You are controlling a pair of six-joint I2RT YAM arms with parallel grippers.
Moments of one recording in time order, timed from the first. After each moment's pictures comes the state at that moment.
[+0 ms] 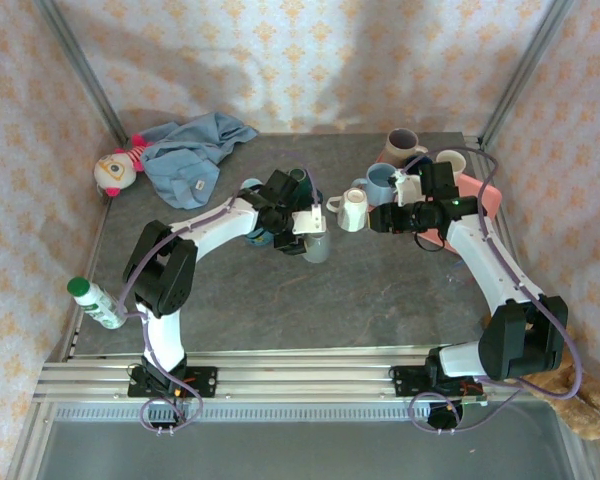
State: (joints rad) left arm -0.52 1.89 1.39 -0.60 0.32 0.87; right arm 0.15 1.36 1.14 -0.74 -0.51 0.04
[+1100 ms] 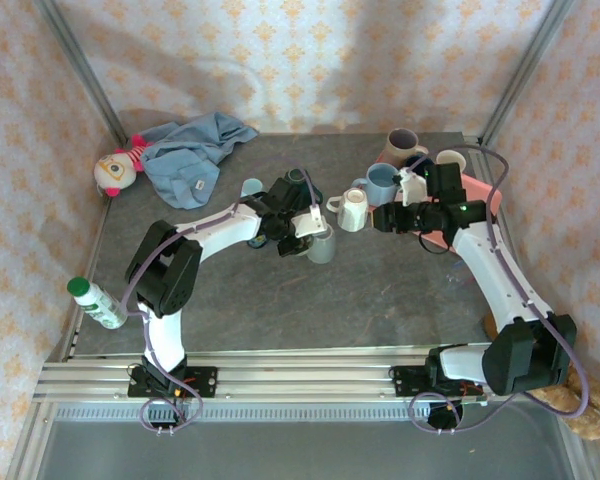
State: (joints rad) left arm -0.54 1.91 1.34 -0.55 0.30 0.63; right arm 0.15 1.28 1.14 -0.75 -0.49 0.04
